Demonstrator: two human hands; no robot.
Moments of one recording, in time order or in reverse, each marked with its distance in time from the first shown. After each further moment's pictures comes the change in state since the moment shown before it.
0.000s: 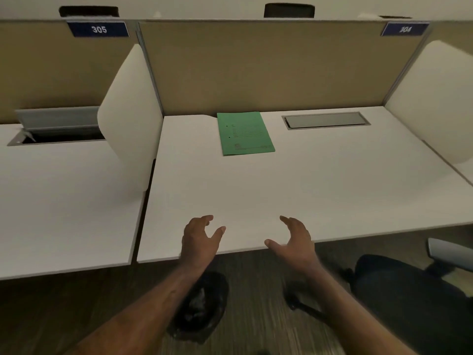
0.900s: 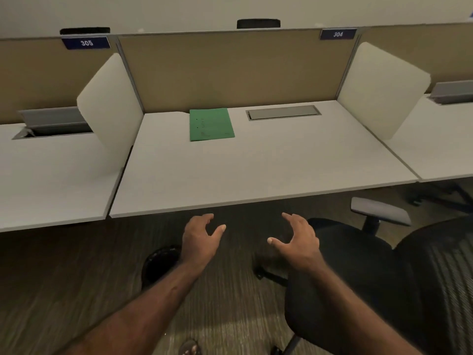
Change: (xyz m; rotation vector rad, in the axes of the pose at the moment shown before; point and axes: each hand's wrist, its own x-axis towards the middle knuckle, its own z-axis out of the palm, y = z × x) left_hand -0.246 0.111 0.080 0.080 0.049 0.130; right_hand -0.198 0.165 -0.148 -0.040 0.038 -0.032
